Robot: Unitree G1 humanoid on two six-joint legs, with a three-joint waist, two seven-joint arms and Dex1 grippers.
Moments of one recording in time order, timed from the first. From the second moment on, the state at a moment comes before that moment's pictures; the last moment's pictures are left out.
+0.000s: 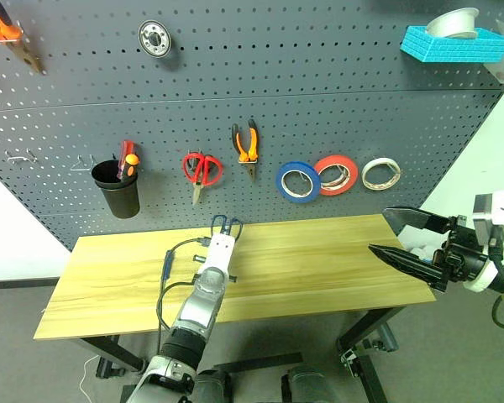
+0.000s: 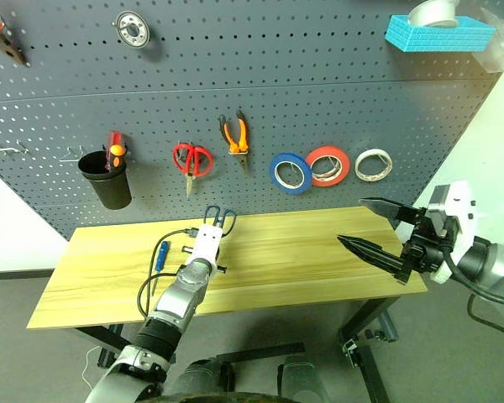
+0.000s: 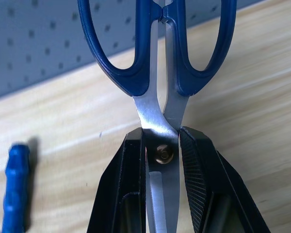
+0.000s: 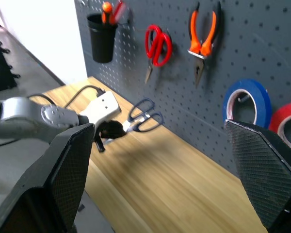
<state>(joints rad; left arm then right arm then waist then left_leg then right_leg) -0.28 -0.02 -0.19 0.37 0.16 0.41 0.13 0.13 -0.88 -0.57 -0.51 0.91 0.61 0.95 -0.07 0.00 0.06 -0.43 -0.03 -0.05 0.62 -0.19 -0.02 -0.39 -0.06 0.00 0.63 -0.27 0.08</state>
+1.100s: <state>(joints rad) -0.05 0.17 -0.17 -0.09 0.36 -0.10 0.16 0.09 -0.88 -0.63 -0.47 0.96 0.62 0.96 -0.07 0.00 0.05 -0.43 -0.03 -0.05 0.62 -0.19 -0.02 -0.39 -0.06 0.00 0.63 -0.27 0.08</state>
